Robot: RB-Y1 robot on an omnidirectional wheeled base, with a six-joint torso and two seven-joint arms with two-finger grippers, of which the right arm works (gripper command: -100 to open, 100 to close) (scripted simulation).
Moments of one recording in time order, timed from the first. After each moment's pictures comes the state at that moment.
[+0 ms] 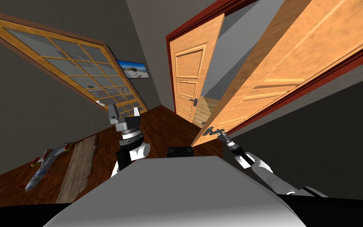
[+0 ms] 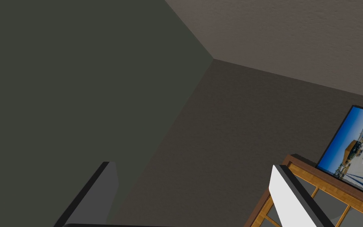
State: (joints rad) arm 0.24 -0.87 0.29 -0.89 -0.19 -1.15 -0.63
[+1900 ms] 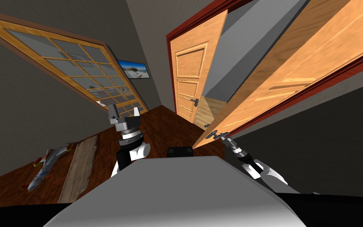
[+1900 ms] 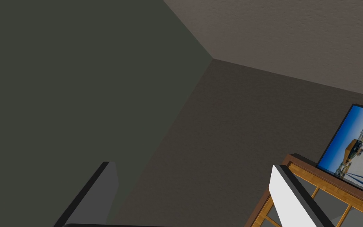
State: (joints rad) arm 0.28 -0.89 0.30 -0.79 -0.18 -1.35 -0.64
